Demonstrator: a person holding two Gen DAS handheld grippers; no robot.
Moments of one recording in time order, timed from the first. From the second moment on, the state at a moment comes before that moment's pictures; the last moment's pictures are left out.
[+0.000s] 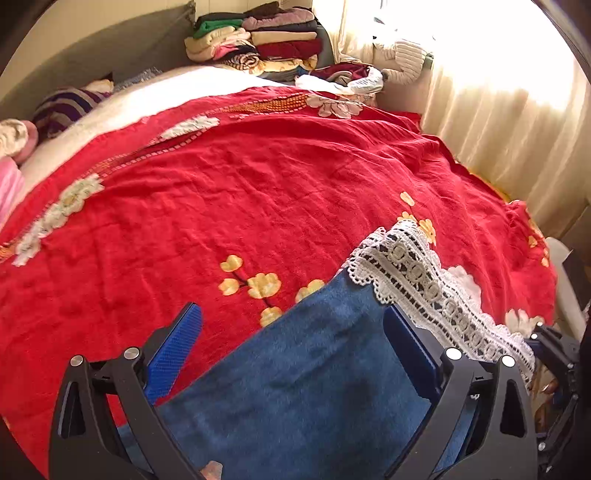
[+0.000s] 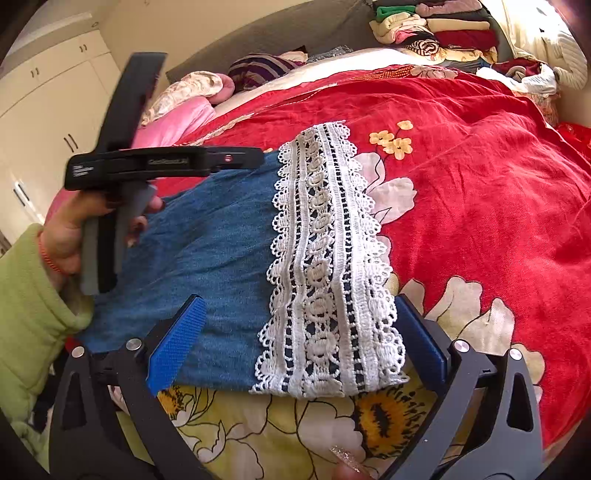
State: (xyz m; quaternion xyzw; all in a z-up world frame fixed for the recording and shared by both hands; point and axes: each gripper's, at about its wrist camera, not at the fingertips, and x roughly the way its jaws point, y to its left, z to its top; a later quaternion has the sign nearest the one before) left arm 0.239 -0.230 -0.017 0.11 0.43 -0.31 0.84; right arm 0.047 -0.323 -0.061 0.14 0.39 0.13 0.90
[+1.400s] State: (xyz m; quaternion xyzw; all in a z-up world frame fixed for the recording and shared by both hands) left arm 0.199 -0.082 -0.006 -0.13 0.39 -0.31 0.86; right arm 0.051 -0.165 -0.005 -0.06 0.33 0.33 0.88
